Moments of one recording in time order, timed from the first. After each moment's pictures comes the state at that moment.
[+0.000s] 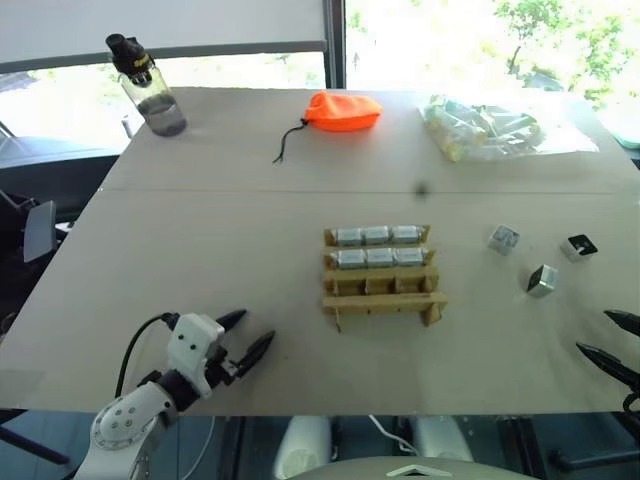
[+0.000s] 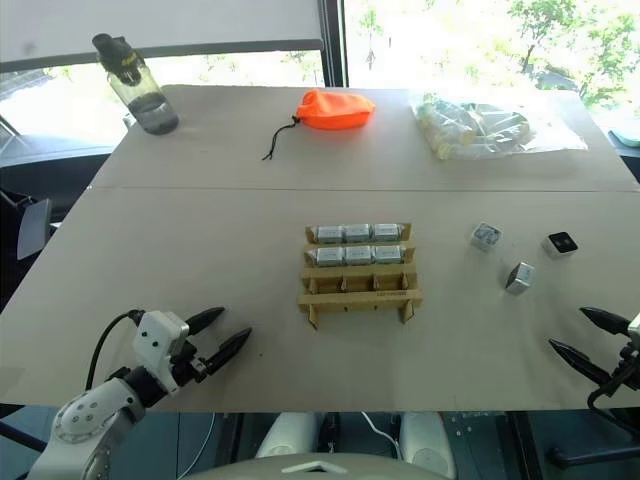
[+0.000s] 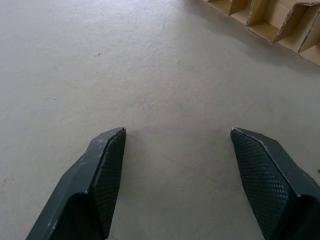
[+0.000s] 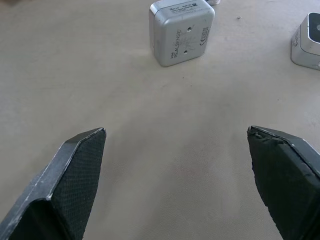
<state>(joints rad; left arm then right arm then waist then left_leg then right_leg) 0.47 0.52 0.21 -0.36 -0.32 0.11 -0.68 0.29 -0.80 -0.52 0.35 0.49 -0.15 1.25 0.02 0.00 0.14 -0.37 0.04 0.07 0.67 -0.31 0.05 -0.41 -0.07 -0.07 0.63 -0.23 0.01</state>
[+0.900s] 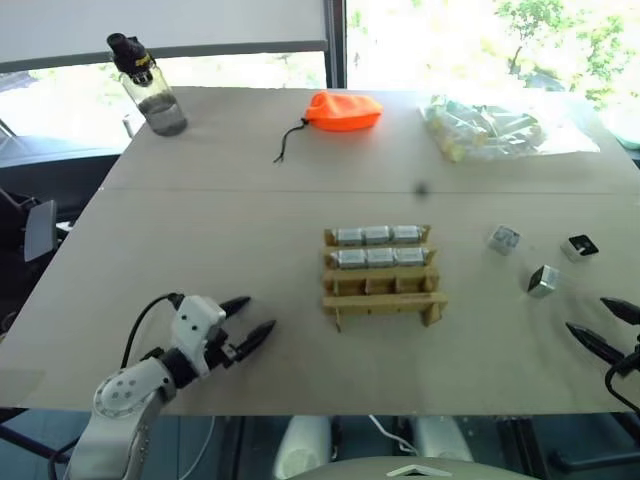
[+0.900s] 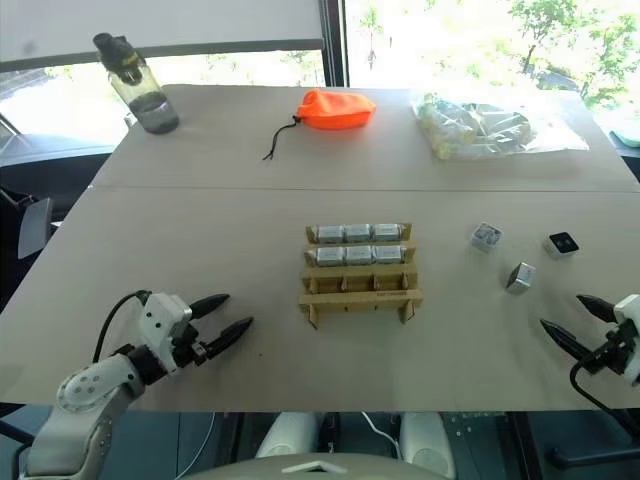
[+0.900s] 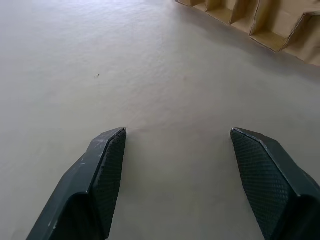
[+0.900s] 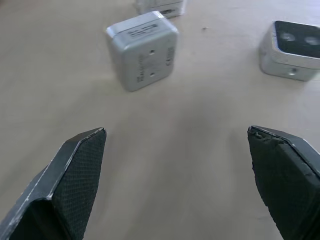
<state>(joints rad) 0.32 0.63 0.22 -0.24 -0.42 0.12 -0.91 0.24 -0.75 -0.52 0.20 0.46 0.06 0.96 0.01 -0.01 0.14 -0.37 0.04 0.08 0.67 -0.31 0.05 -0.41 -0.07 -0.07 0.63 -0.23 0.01</state>
